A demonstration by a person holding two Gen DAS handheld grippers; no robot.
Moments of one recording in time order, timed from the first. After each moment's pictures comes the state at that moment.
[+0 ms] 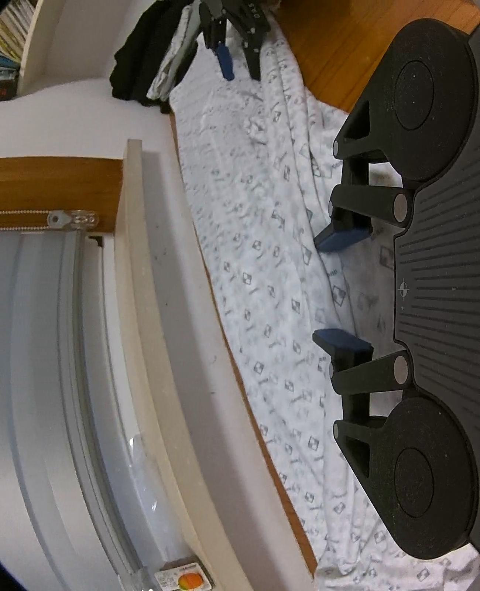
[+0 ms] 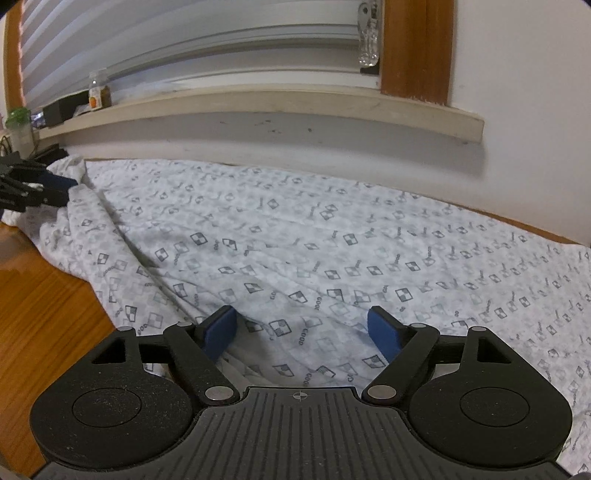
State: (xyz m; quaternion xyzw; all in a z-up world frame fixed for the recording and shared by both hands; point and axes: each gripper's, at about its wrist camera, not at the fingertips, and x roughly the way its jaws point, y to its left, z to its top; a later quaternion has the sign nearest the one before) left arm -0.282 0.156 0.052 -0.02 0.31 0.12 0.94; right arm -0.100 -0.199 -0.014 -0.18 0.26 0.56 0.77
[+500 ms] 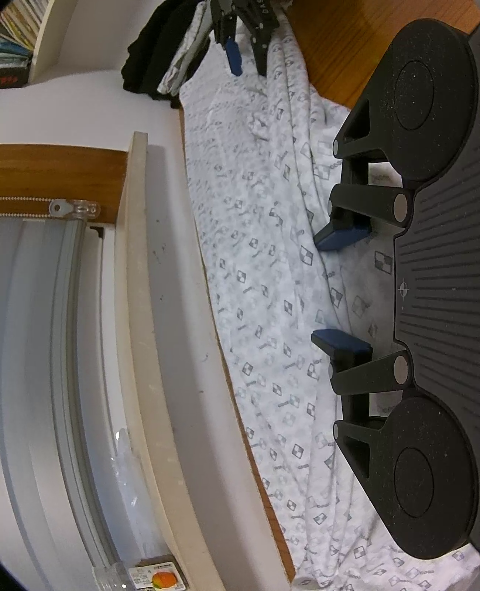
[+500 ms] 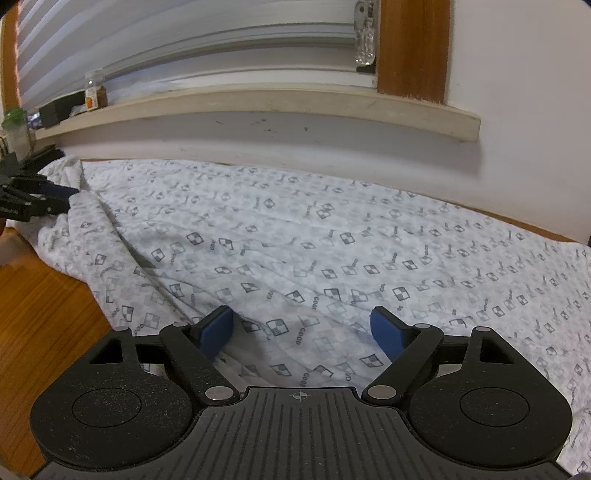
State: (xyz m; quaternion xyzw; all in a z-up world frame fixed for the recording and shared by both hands) left arm -0.279 0.158 0.043 -0.05 0.30 0.12 0.95; right arm -0.100 -0.199 -0.014 -0.18 0.26 0.55 0.77
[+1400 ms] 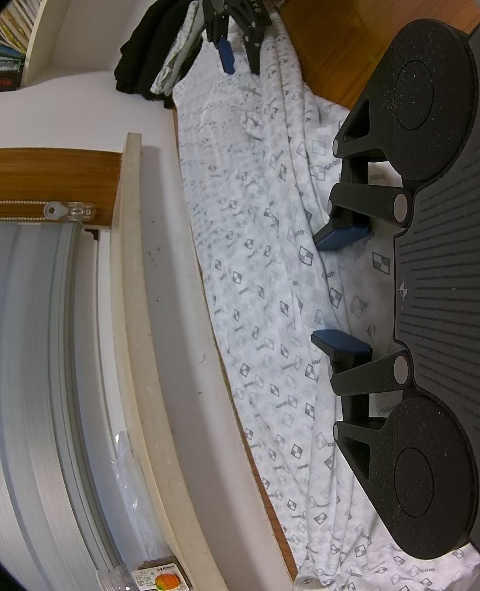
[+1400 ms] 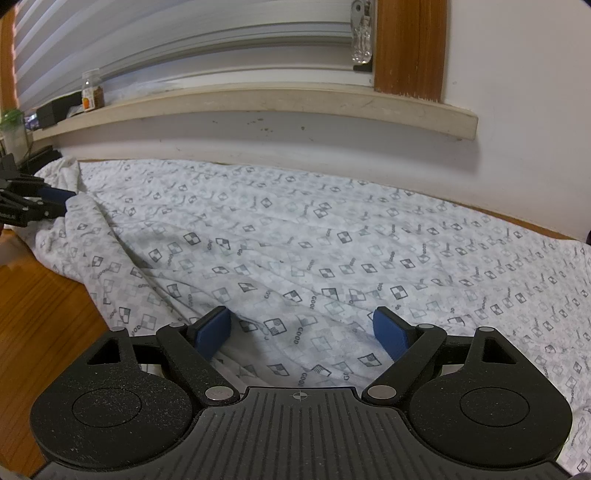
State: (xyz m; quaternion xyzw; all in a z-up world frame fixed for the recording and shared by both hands) left arm -0.279 0.155 0.043 -0.04 0.31 0.12 0.94; right arm -0.099 -0.199 -0.013 -0.18 0.26 0.55 0.77
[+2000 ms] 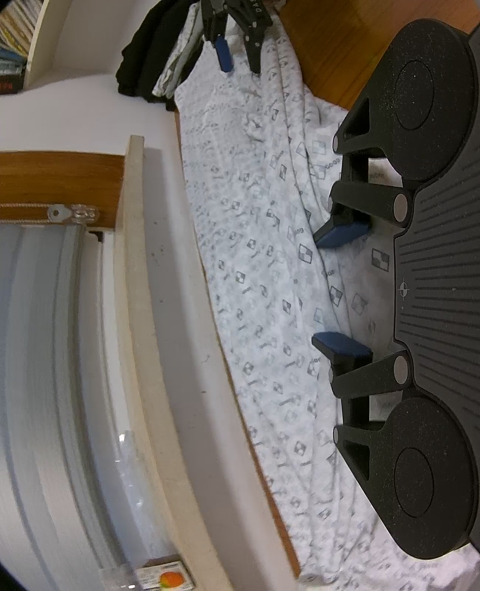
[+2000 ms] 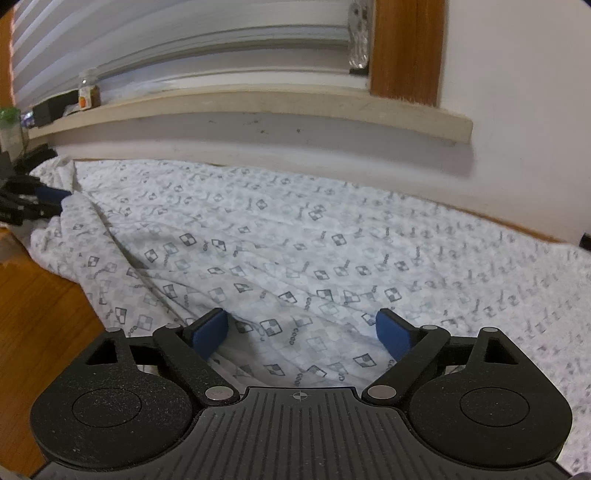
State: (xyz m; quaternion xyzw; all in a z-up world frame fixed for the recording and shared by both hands) left arm -0.290 0.158 0.050 -0.03 0.30 0.11 0.95; right arm -0.106 -0.204 -0.011 -0.19 0.24 0.54 0.79
